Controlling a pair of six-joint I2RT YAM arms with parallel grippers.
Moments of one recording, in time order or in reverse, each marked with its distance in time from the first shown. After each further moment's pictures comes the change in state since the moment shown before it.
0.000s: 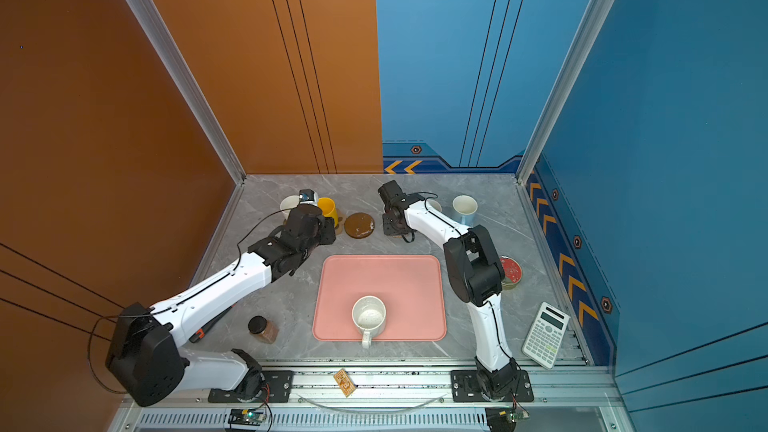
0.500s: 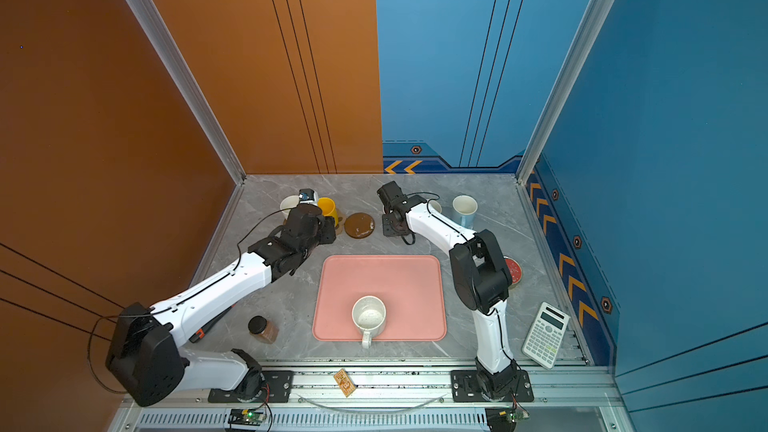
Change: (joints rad) left arm 0.000 0.000 0.000 0.016 0.000 0.000; right arm 0.014 -0.076 -0.052 0.011 0.023 0.011
